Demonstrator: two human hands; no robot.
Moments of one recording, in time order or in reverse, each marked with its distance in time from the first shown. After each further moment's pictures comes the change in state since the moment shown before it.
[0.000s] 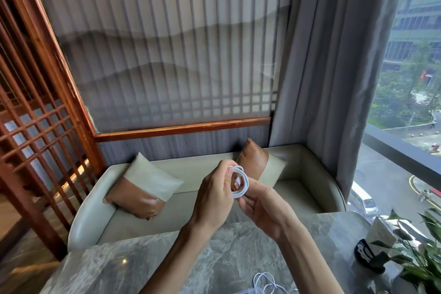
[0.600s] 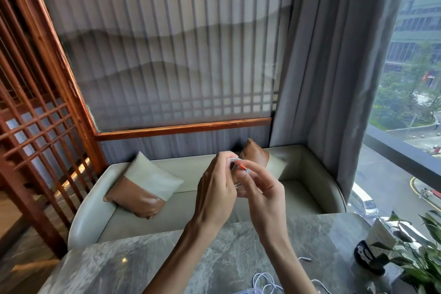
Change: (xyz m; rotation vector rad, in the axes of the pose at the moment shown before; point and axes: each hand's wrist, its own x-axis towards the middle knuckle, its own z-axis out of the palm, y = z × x) left_hand 0.005 0.015 0.000 -0.018 0.162 0.068; right_hand -0.014 0.010 0.032 -0.332 0.257 -0.725
